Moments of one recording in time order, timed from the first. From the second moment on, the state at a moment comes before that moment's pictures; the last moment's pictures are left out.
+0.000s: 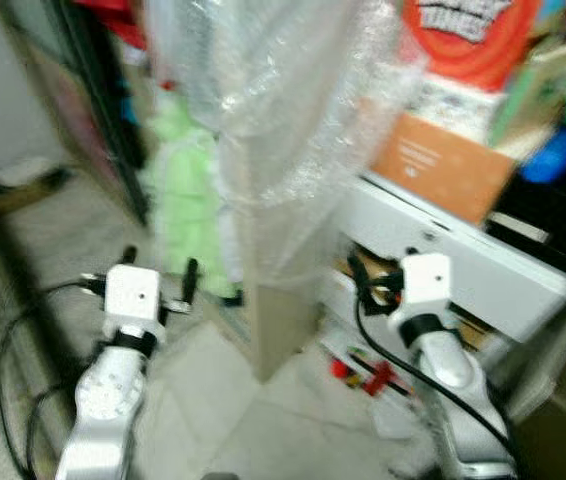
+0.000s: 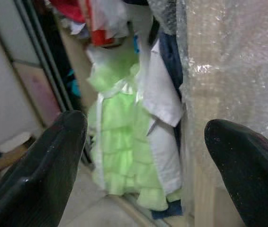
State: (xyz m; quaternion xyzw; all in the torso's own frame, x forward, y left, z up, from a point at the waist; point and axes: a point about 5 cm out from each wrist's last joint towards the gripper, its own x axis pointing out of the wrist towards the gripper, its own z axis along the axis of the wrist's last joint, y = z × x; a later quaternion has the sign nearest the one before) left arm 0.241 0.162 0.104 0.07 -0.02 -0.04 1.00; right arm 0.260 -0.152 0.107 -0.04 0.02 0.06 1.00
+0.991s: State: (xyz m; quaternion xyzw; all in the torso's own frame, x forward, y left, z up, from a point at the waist) left arm 0.249 0.147 0.113 0.07 -0.03 -0.07 0.99; right arm 0.274 -0.138 0.111 -0.03 0.01 0.08 1.00
